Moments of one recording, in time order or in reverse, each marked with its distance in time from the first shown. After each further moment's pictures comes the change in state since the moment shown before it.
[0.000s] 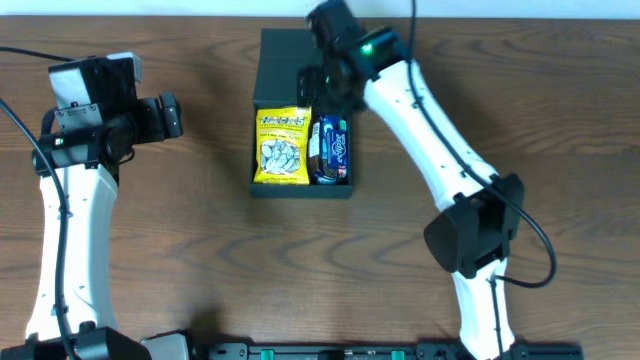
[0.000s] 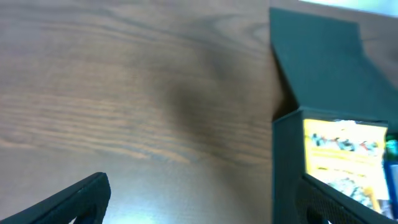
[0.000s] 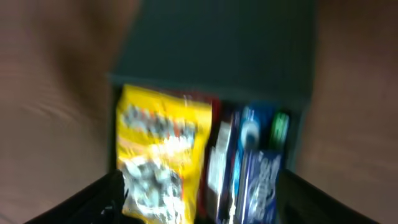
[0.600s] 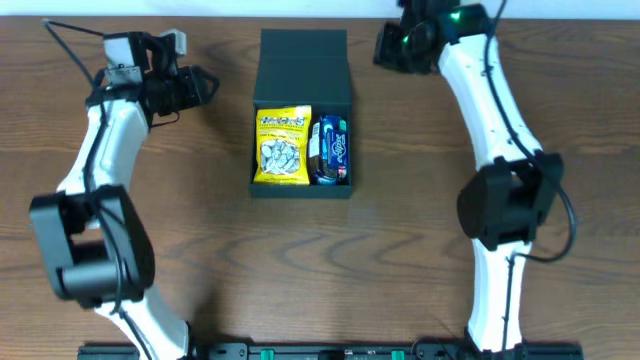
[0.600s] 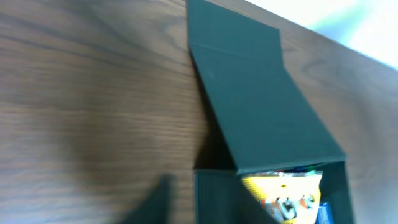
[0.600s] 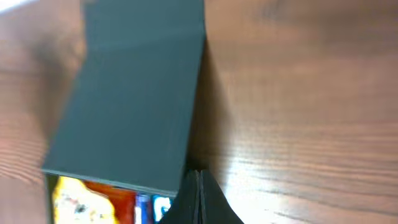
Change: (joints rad) left arm -0.063 0.487 0.172 0.249 0.382 -0.204; right arm -0.284 0.109 -0.029 0.122 -0.173 -0.065
